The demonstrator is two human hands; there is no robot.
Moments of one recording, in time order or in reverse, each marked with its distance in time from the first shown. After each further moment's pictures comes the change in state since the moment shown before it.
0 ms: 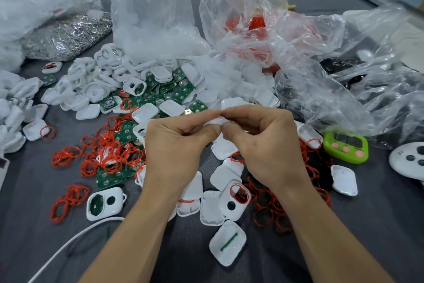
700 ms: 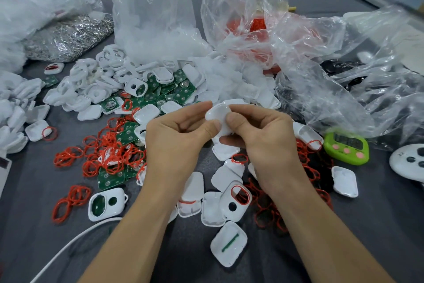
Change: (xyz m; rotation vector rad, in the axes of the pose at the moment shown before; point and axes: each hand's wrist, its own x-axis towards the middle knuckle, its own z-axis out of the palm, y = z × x) left_hand 0.002 0.005 0.001 -0.113 0.043 -0.147; right_hand 0.004 0.000 0.009 0.363 0.061 0.255
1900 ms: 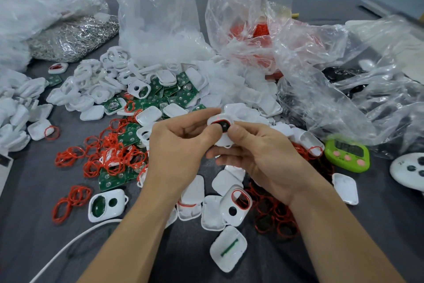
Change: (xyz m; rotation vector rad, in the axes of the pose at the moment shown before) left_hand -0.002 0.005 -0.002 0.076 -0.050 0.030; right_hand 0.004 -0.004 -0.011 0.166 -0.436 0.311
